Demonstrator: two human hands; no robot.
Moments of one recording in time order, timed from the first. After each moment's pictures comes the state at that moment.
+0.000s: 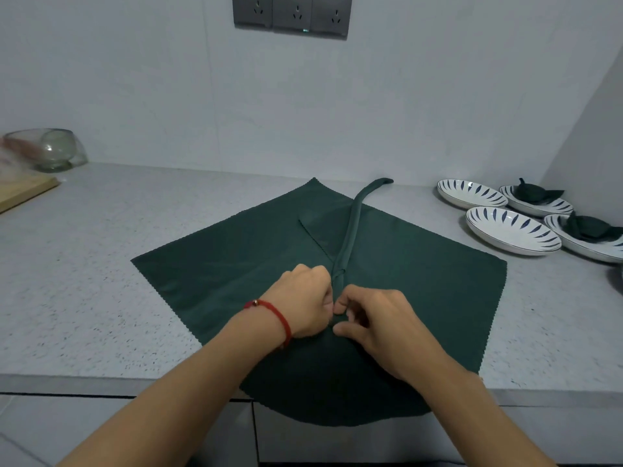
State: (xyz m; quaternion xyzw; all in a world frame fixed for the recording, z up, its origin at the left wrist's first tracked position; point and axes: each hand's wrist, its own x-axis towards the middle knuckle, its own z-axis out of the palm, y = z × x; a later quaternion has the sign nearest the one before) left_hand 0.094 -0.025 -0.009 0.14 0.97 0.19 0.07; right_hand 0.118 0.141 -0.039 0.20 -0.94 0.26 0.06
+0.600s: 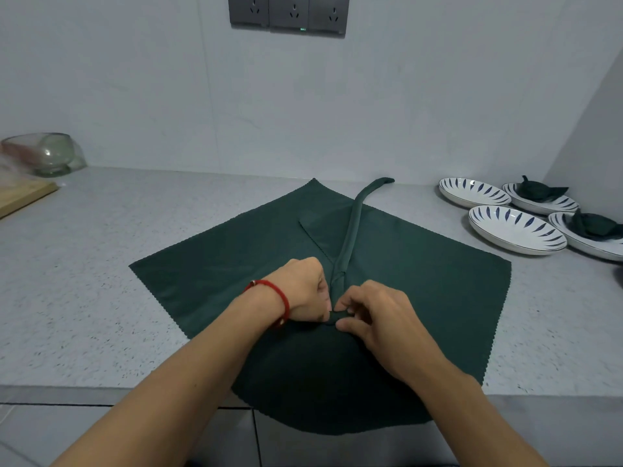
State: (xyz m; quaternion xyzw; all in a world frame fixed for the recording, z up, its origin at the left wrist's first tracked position) left_hand 0.072 -0.030 0.000 0.11 0.96 0.23 0.13; right_hand 0.111 0.140 -0.041 0.17 -0.95 0.27 0.07
